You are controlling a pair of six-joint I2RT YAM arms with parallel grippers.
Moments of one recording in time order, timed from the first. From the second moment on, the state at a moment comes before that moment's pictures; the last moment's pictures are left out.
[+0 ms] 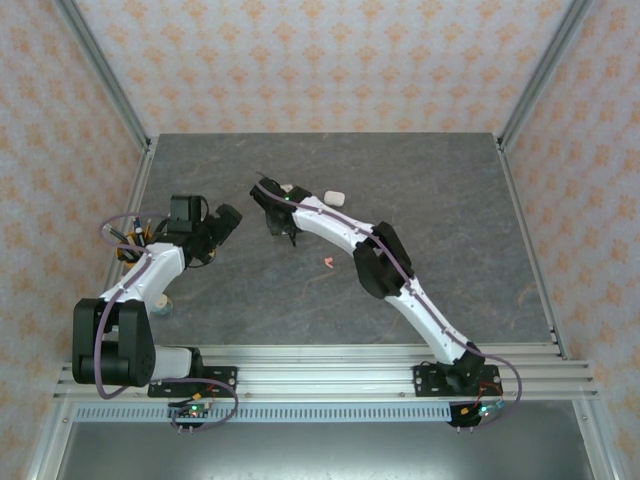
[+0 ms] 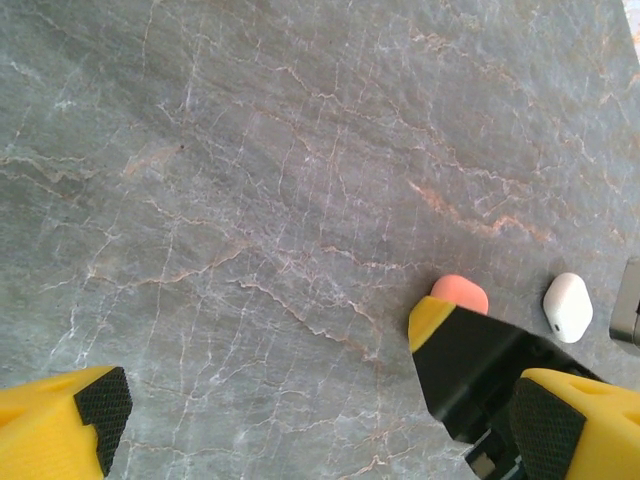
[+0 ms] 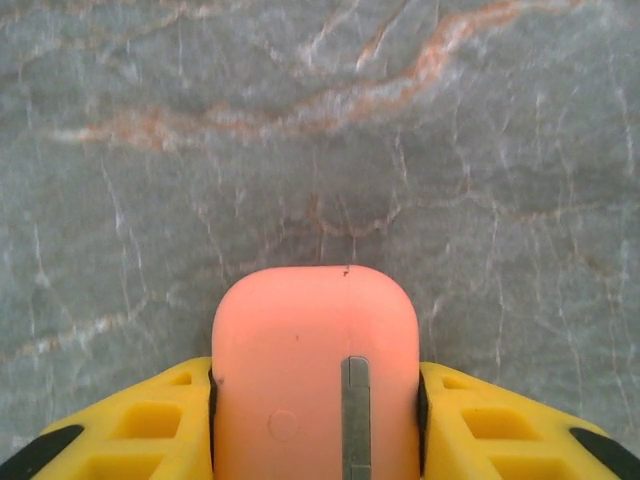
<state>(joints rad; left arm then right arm) 0.03 1.33 0.77 -0.33 0.19 -0.90 0.84 2.56 2.30 -0.91 0.23 0.58</state>
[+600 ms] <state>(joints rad) 0.03 1.40 0.79 -0.43 0.31 -0.82 0.82 2.20 1.67 -0.61 -0.13 0.39</state>
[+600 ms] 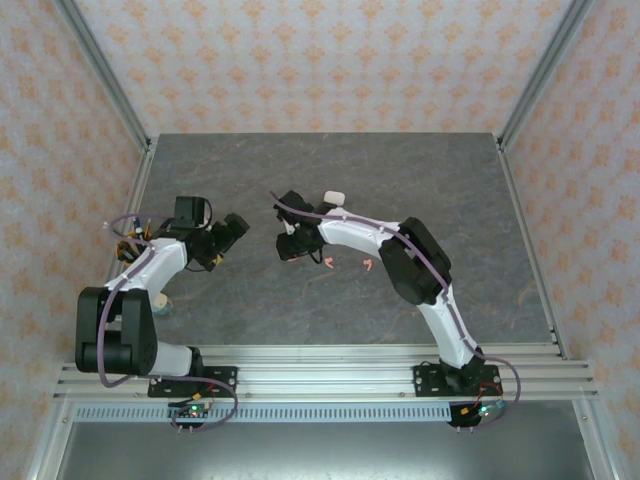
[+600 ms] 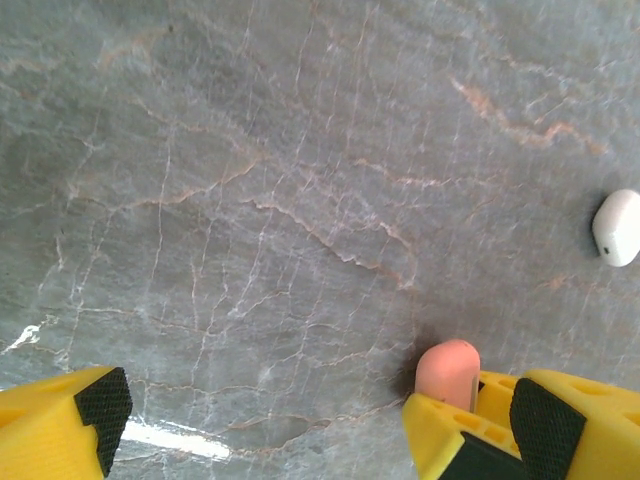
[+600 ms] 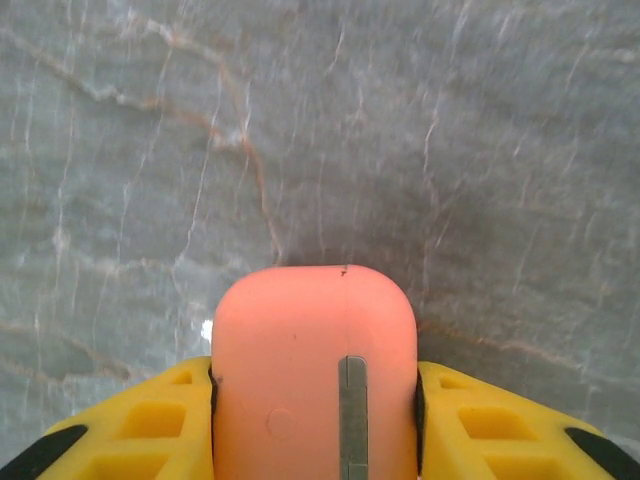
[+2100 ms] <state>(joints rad) -0.11 1.55 0.81 -0.37 0.37 -0.86 0.80 2.05 1.38 -0.43 -0.38 0.42</state>
